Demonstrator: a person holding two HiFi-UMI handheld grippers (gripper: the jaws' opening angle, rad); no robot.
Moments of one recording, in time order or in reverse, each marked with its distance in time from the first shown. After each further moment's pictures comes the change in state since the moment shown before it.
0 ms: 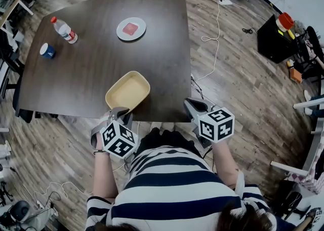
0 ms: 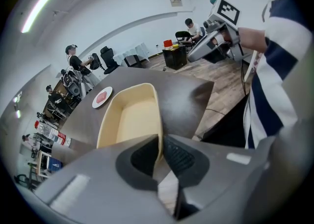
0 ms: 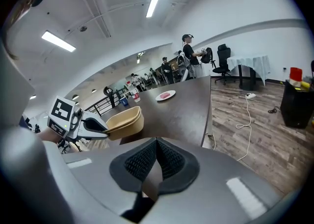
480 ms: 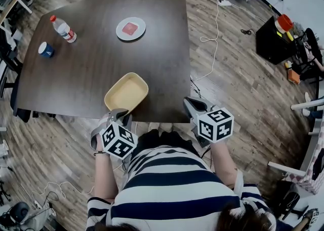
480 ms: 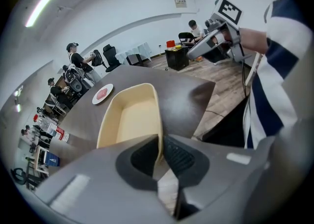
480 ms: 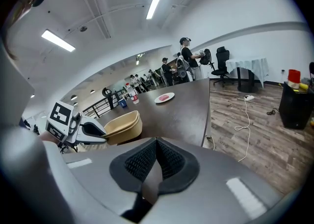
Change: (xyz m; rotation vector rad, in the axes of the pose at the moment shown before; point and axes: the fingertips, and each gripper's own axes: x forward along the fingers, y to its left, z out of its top) left arm 0.004 -0.001 -0.006 -0.042 -0.002 -0.006; right arm 0.003 -0.002 0.008 -0.005 -0.020 -0.019
